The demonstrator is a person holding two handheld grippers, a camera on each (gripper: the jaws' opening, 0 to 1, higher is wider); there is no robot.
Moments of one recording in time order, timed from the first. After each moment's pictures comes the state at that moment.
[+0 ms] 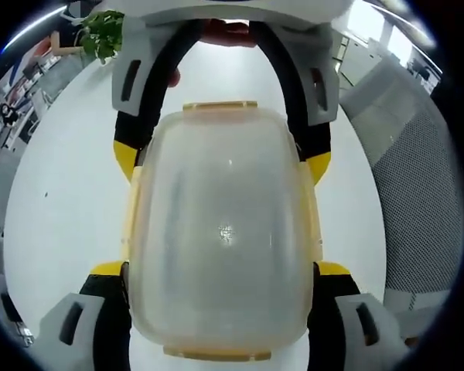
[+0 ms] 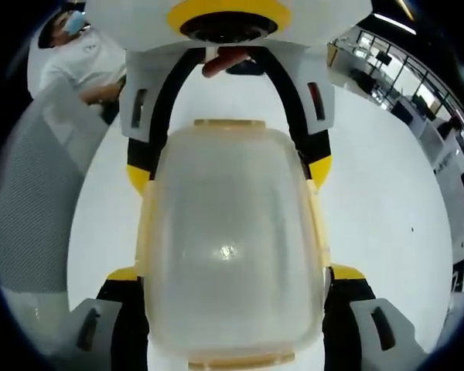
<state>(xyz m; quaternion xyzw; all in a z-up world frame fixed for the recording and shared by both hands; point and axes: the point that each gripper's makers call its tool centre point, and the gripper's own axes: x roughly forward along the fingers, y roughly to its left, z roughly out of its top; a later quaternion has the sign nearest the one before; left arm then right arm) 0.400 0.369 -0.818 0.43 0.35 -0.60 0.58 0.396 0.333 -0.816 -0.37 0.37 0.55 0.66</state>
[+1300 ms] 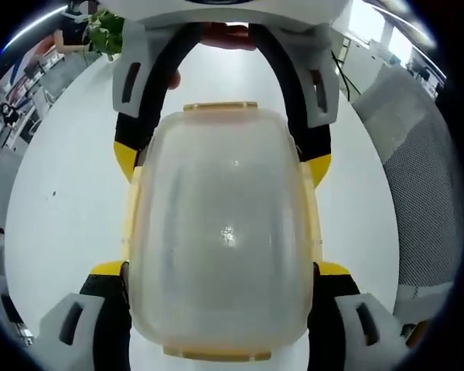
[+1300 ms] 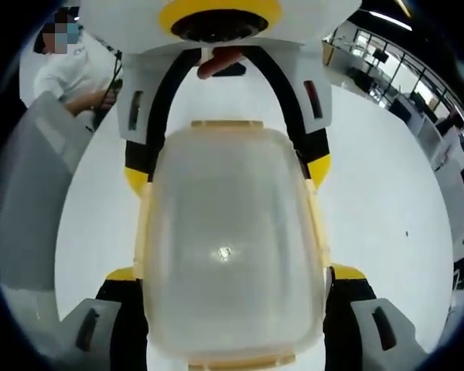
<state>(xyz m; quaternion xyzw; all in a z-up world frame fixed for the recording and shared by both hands) 0.442 0.369 -0.818 0.43 0.35 -0.60 0.58 0.437 0.334 -0.816 -0.36 0.37 0.55 0.66</state>
